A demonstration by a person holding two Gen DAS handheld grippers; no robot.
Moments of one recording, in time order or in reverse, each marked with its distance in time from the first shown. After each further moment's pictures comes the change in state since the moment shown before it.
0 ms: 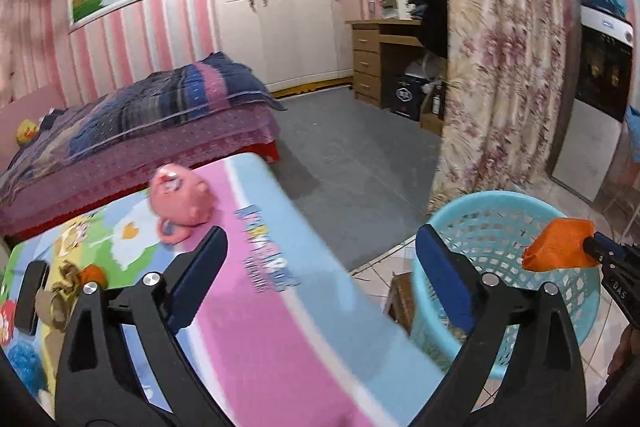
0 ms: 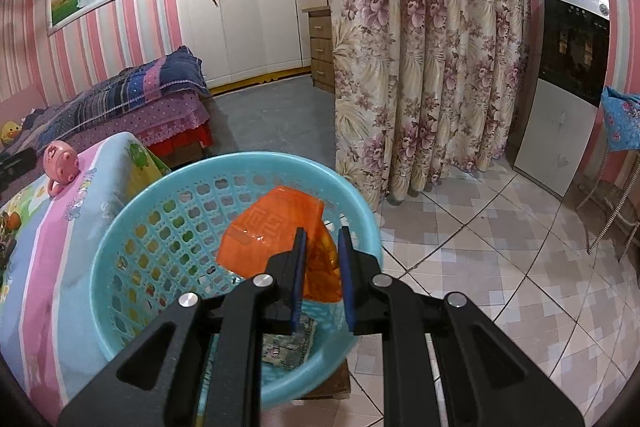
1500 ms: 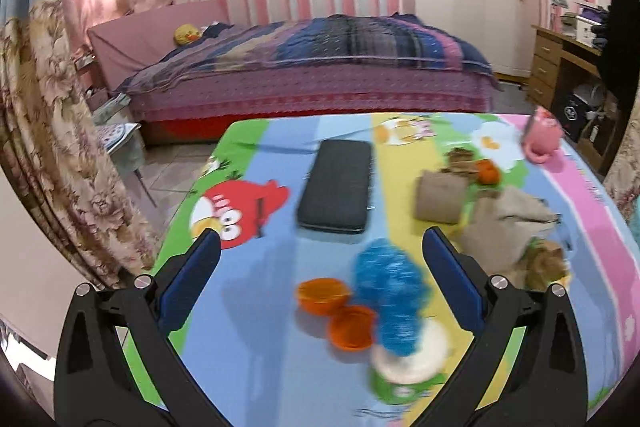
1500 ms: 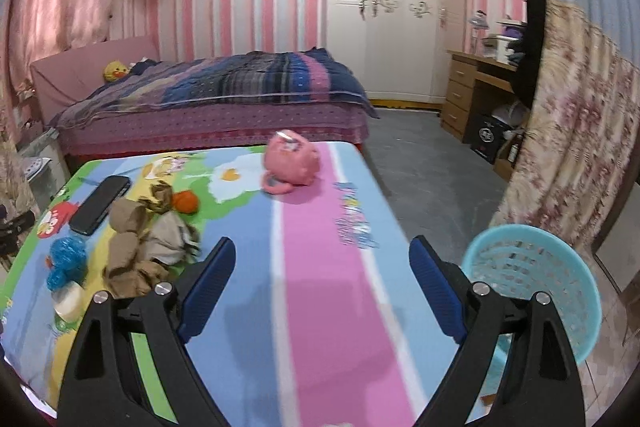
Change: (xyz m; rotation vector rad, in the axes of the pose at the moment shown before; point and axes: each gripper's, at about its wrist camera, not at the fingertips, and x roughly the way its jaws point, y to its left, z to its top) left arm -0.155 0.375 -0.142 -0.319 0.134 0.481; right arm -0.104 0.322 -0.010 -0.301 -0.067 0.329
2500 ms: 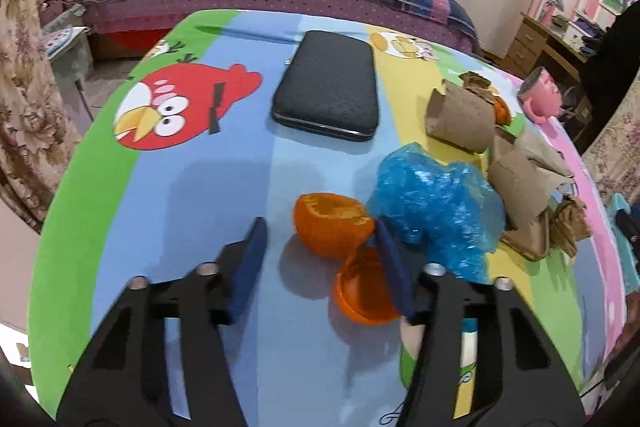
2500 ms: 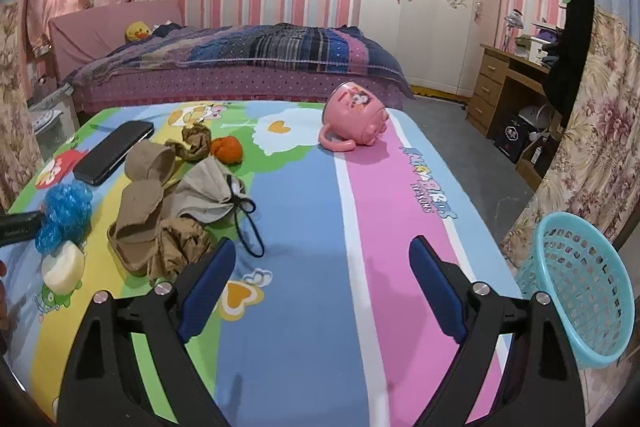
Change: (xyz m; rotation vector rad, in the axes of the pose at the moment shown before) left arm 0.079 0.023 -0.054 -0.128 0.238 -0.252; right arm 0.041 0.062 -0.042 -0.106 0.087 0.038
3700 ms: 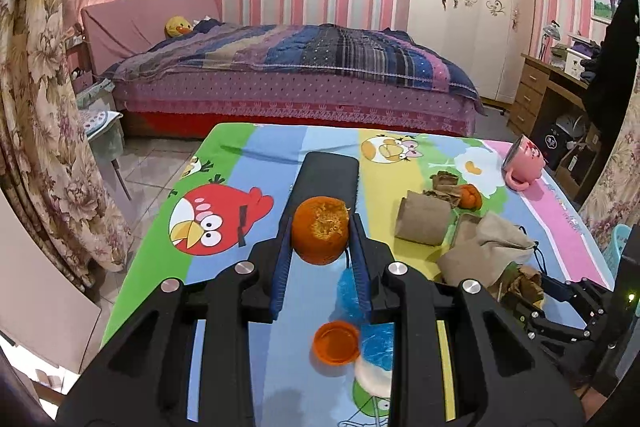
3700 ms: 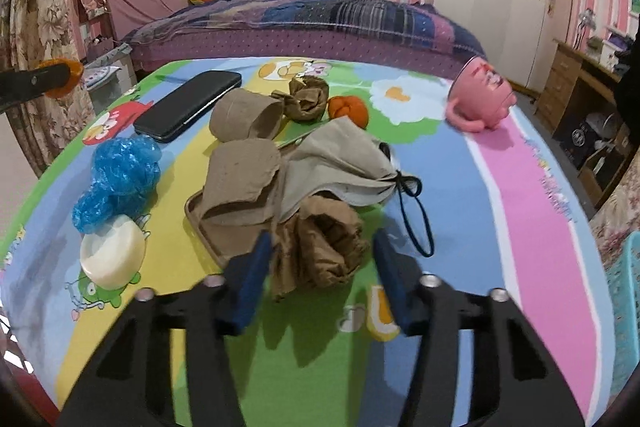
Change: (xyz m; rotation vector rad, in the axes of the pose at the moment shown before) left arm -0.087 -0.044 0.035 0.072 -0.279 0.132; right arm 0.035 0.077 -0.007 -0.082 0.101 0.236
